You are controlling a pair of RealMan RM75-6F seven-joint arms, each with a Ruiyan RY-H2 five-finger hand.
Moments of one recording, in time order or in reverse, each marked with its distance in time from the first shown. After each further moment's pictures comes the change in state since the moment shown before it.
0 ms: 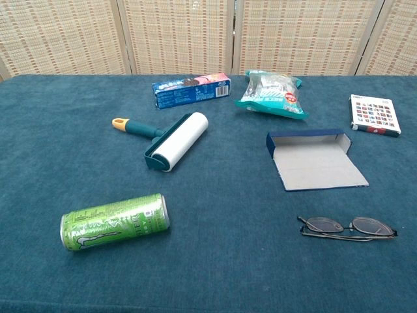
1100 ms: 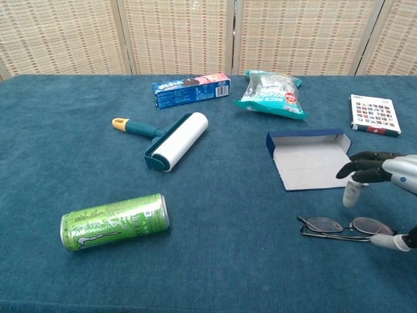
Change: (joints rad) left arm 0.020 -0.005 0.007 0.037 -0.005 0.009 -0.048; right arm 0.239 -0.233 -0.020 0.065 0.089 -0.417 -0.190
